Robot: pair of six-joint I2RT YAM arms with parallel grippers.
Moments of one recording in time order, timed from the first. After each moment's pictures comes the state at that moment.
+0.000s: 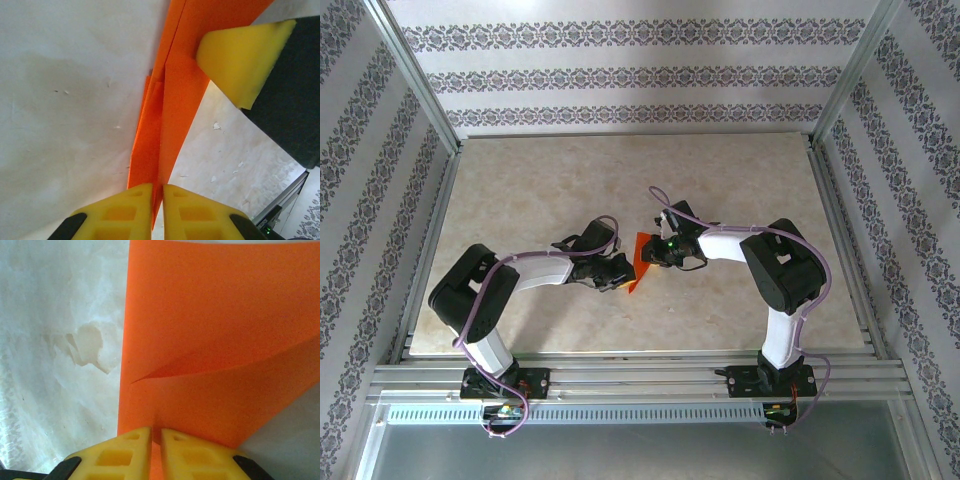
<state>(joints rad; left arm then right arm) -0.60 1.70 0.83 -0.12 0.45 -0.98 0.52 1.90 0.99 -0.12 -0.48 0.67</state>
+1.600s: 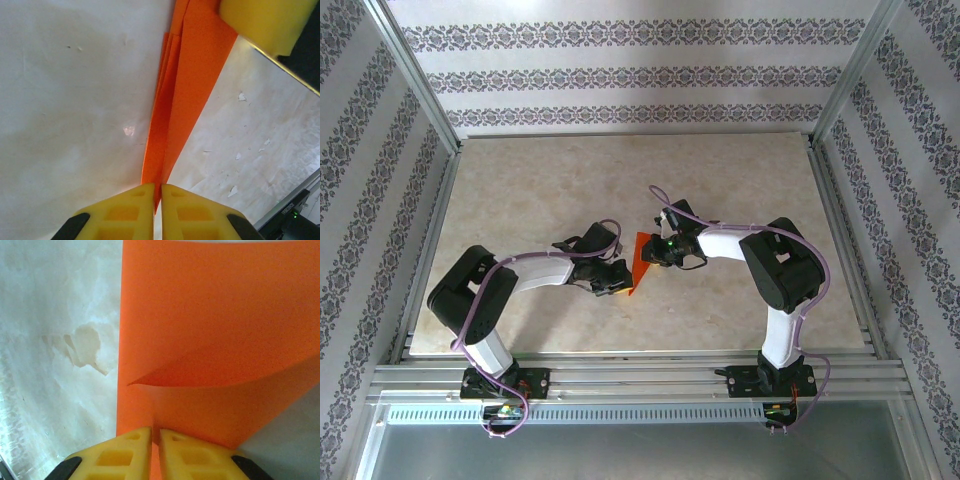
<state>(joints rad) -0.62 1.69 0.84 -0.23 0.45 -0.88 0.52 1.91 1.01 -0.14 -0.49 0.68</state>
